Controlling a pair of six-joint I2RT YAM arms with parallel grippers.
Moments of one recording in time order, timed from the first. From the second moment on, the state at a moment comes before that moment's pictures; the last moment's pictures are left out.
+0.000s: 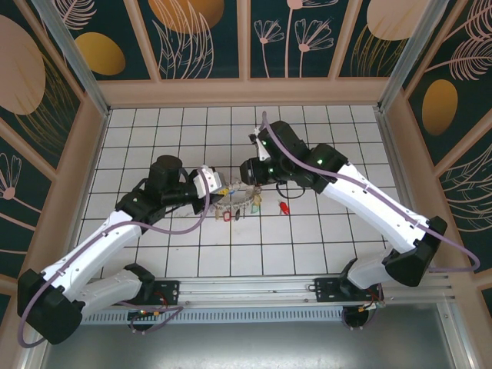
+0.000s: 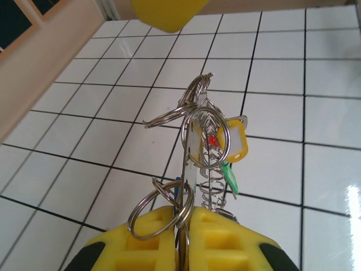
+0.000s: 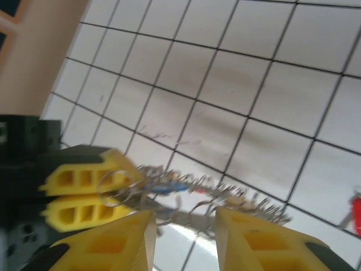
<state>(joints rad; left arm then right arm) -0.58 1.03 0.82 -0.31 0.51 0.52 0.90 1.42 1.56 -0.93 -0.09 0.56</state>
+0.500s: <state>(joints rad) -0.58 1.04 0.82 -0.34 0.47 0.67 0.97 1.65 1.74 -1.06 -0.07 0.63</state>
